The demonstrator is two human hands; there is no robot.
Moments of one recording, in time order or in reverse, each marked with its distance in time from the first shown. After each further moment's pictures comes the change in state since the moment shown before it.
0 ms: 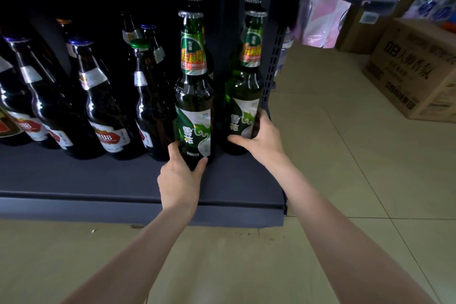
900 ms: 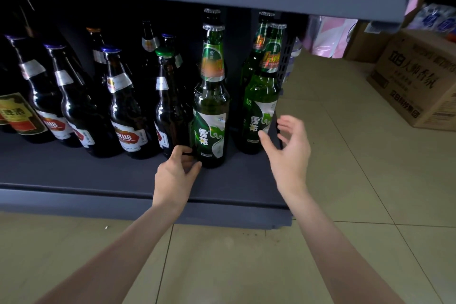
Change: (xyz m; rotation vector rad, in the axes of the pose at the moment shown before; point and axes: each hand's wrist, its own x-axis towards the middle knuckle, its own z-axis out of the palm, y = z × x) left_hand 0.011 -0.024 -0.035 -0.086 -0.150 0.074; right_hand -0.043 -0.014 0.001 0.069 0.413 -0.125
